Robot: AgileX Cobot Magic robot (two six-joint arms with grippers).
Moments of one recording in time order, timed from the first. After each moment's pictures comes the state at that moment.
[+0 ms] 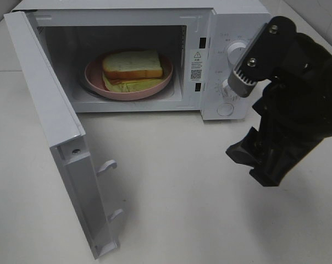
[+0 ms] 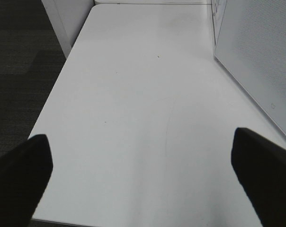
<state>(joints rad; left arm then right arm) 0.06 0.00 -0.50 0.09 1.05 -0.02 0.68 1.14 -0.69 -0.17 0.47 -0.19</state>
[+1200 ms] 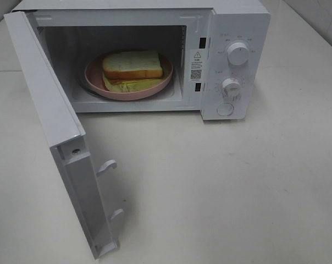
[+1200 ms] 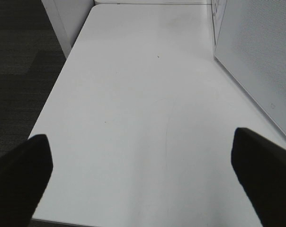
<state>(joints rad) 0.06 0.00 -0.50 0.09 1.05 -0.02 0.68 0.62 -0.66 -0.17 1.12 0.08</state>
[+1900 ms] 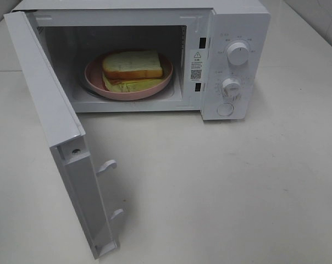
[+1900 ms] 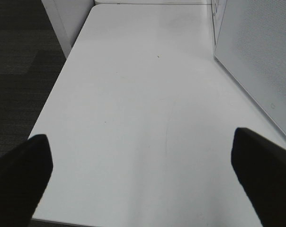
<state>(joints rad) 0.06 0.00 -0.50 0.09 1.05 -0.02 0.31 0.22 -0.51 -0.15 1.04 0.09</state>
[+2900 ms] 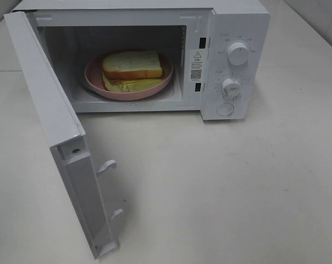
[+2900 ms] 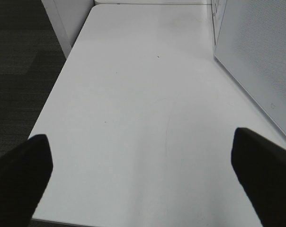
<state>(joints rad) 0.06 0.00 -0.50 0.09 1.05 -0.02 0.14 0.00 -0.51 -0.14 1.04 0.09</state>
